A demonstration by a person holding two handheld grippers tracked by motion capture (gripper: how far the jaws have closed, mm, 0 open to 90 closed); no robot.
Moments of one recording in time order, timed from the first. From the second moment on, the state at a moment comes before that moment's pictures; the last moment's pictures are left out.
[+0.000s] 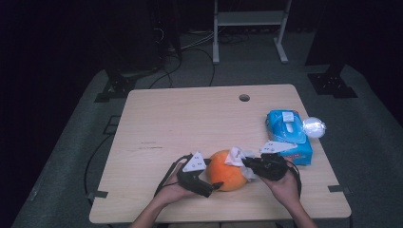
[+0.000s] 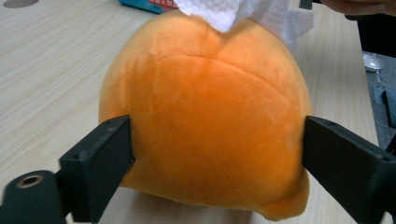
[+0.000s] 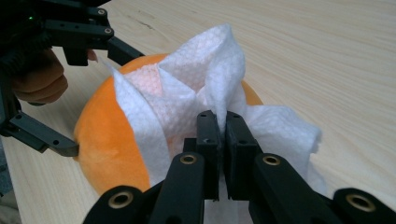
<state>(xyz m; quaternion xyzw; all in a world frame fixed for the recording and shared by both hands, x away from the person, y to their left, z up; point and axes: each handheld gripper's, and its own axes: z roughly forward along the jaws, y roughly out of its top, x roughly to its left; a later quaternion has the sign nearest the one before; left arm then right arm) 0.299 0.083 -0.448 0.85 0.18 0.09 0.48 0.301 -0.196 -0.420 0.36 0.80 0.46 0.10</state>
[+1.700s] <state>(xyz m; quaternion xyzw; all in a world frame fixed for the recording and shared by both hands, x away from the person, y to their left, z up) 0.293 0.062 -0.449 0.86 0.16 0.10 0.47 0.282 -0.164 -0.398 0.29 0.83 0.46 0.12</state>
